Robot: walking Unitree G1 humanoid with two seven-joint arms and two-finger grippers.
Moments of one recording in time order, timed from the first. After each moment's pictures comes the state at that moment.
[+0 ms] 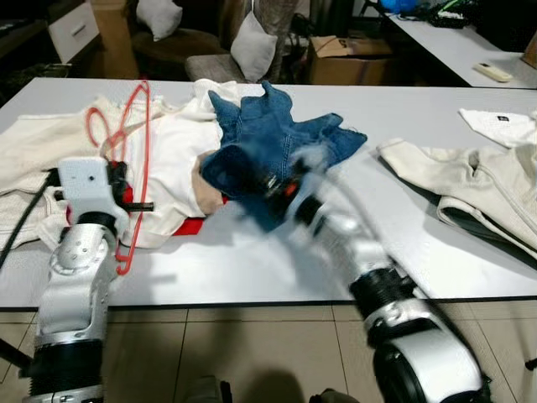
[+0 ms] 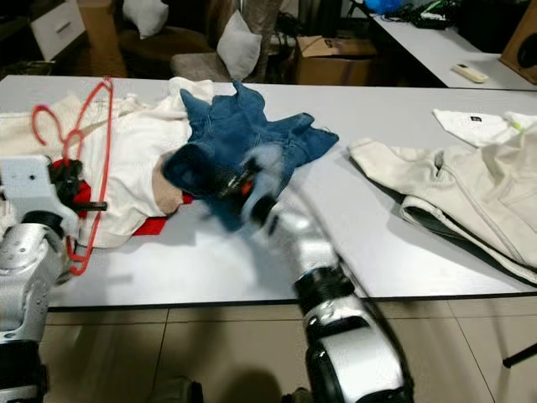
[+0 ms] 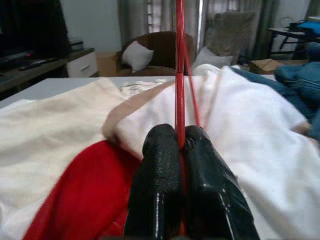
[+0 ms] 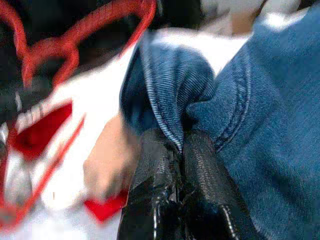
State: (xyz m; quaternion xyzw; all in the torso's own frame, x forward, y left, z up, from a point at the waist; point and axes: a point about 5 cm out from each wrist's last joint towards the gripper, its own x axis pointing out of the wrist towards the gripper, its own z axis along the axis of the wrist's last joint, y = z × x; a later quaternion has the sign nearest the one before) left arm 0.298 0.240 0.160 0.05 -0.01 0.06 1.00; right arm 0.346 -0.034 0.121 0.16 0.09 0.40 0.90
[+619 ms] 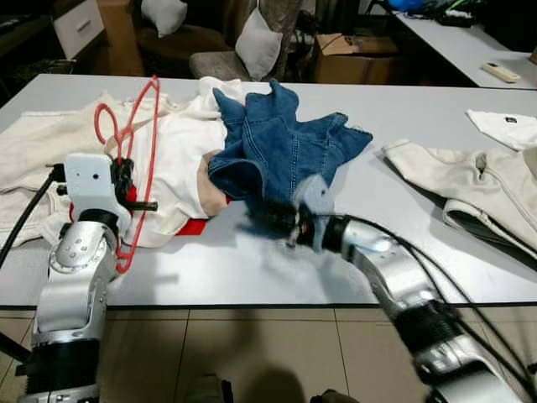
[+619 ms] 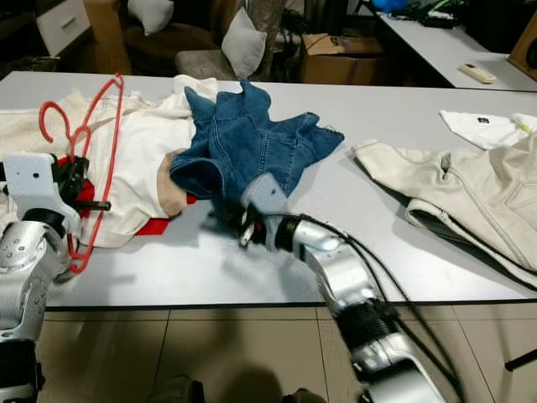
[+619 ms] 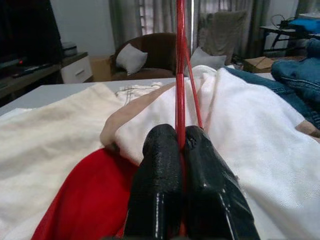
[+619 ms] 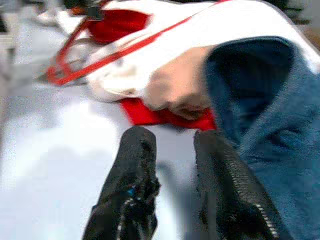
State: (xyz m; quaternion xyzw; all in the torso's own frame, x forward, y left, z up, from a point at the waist) left arm 0.299 0.242 0.166 0.07 -0.02 0.04 1.00; right arm 0.305 -0.069 0.130 -0.09 0.04 0.54 0.84
